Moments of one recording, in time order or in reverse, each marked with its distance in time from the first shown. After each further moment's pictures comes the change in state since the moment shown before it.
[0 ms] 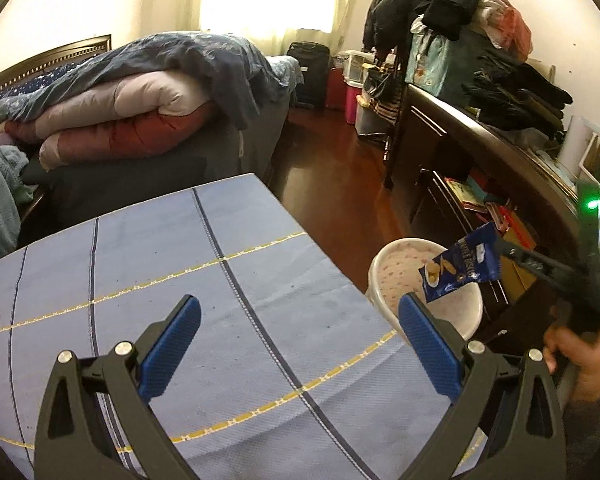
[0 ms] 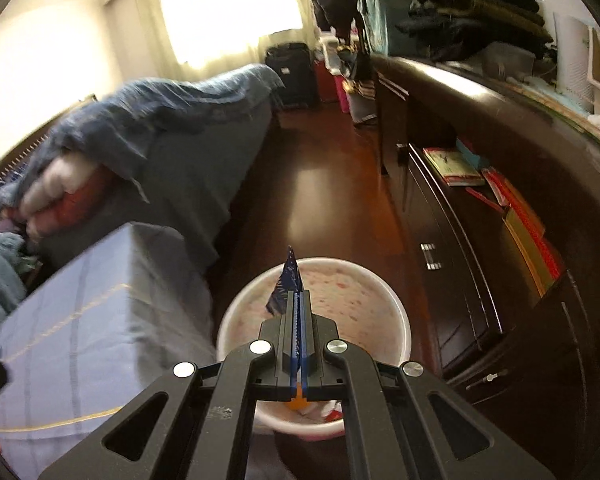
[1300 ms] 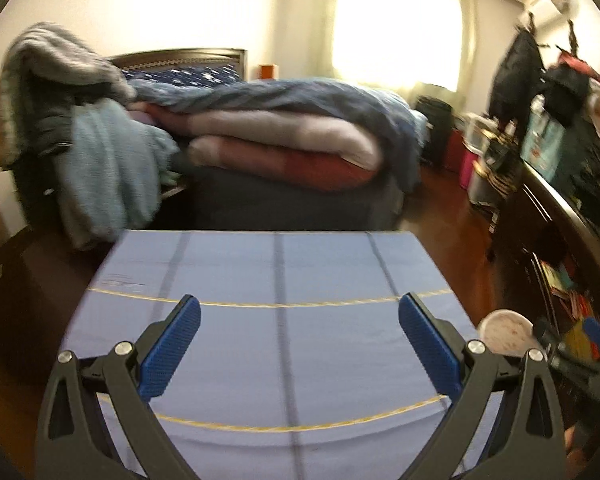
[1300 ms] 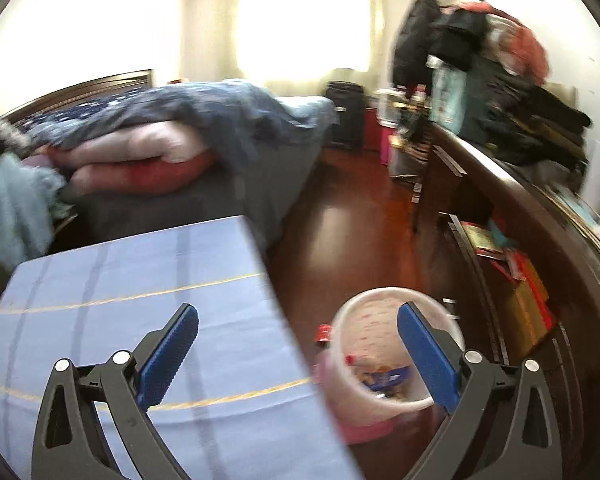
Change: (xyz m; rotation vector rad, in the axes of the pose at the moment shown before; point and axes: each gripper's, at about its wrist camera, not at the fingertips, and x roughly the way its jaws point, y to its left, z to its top) left arm -0.123 0.110 -0.008 -0.259 -0.171 0.390; right arm -0.100 0.176 -0.044 -0.283 -0.136 0.026
